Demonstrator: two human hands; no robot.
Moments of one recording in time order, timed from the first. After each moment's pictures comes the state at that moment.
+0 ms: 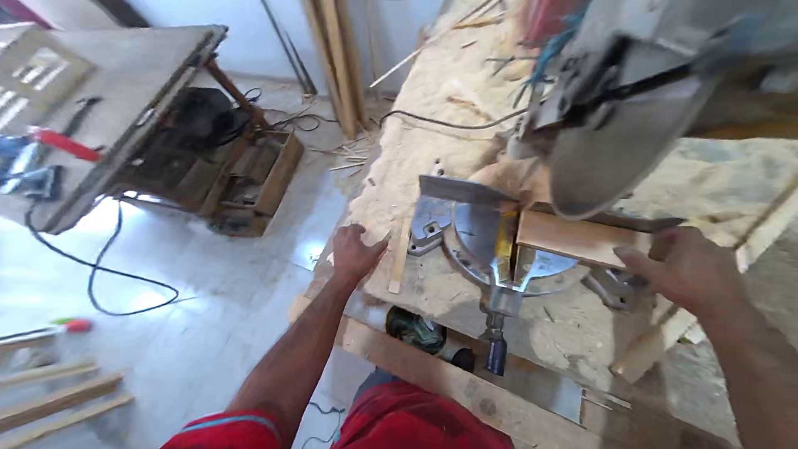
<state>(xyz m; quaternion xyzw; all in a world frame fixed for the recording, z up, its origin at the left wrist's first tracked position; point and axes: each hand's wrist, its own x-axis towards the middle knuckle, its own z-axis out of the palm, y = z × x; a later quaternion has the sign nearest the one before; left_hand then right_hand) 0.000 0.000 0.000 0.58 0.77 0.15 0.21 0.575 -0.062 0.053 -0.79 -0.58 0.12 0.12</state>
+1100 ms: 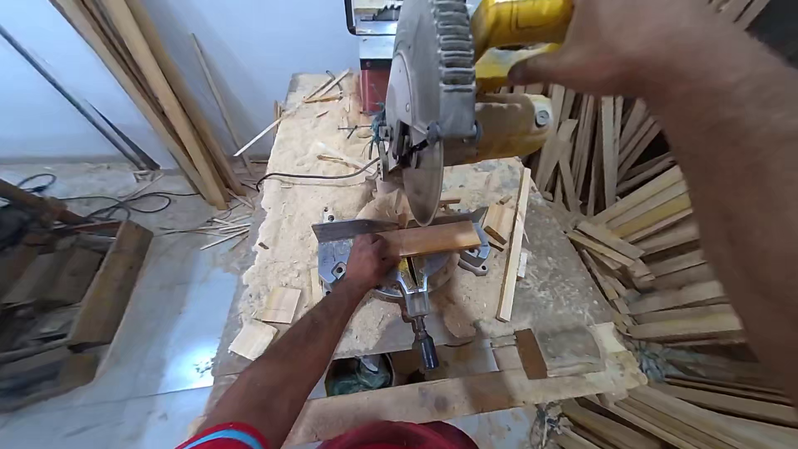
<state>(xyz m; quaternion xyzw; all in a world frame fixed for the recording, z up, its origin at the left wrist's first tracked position) 0.189 0.054 -0.002 0.88 0.40 0.19 0.16 0.449 -0.032 0.415 -0.74 -0.66 -0.09 0.13</state>
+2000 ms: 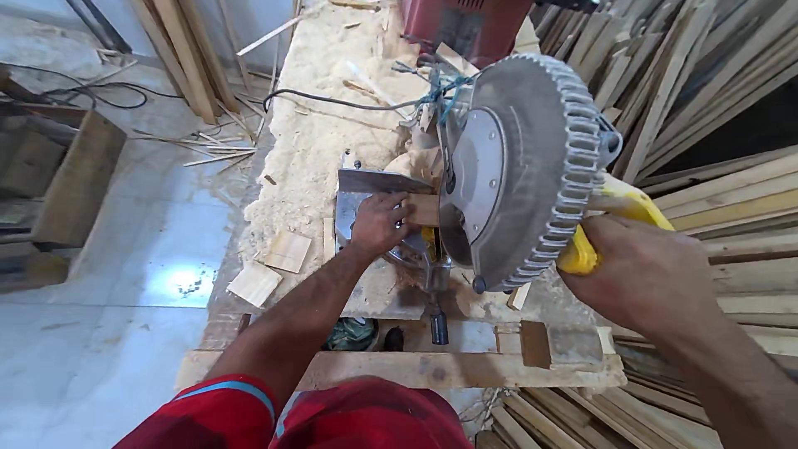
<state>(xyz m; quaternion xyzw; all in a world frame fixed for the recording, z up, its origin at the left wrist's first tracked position) 0.157 0.065 -0.032 0.88 0.36 0.26 0.15 0.381 -0.147 0.245 -0.69 -0.70 -0.17 -0.01</state>
